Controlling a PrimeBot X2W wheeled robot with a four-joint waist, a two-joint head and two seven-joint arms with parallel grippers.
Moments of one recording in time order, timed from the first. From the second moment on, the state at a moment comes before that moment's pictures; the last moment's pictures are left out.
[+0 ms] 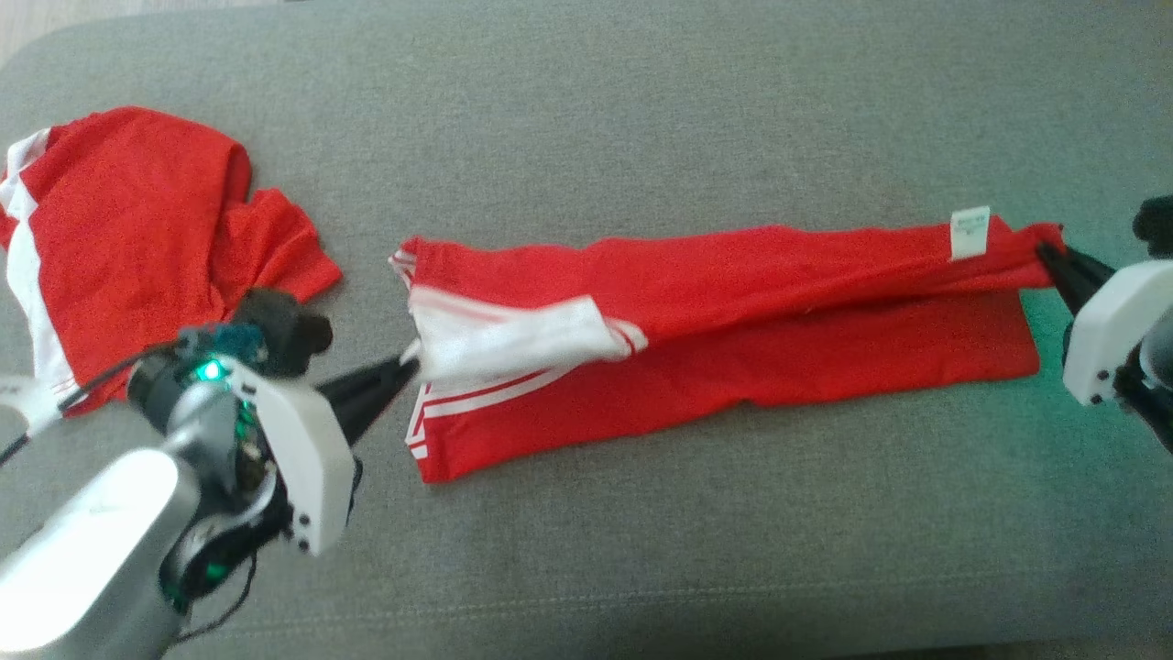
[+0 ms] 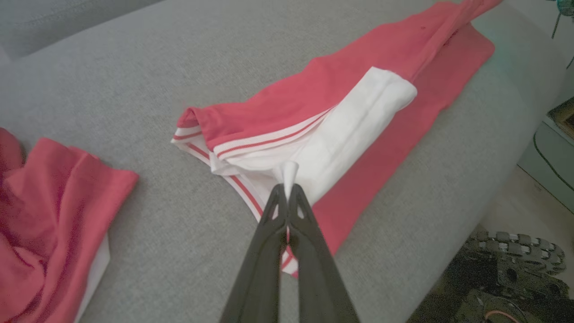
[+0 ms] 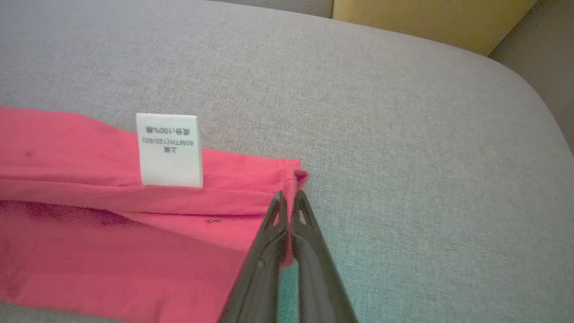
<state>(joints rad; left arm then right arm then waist) -0.45 0.63 -0.71 0.04 -0.71 -0.11 0.31 -0.73 -0.67 0.86 0.77 0.86 0.12 0.06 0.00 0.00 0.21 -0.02</state>
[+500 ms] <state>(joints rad) -0.35 0.69 -0.75 -0.09 -0.73 -0.06 0.39 -0.65 -0.77 0.88 0.64 0.89 0.12 0.24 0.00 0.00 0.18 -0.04</state>
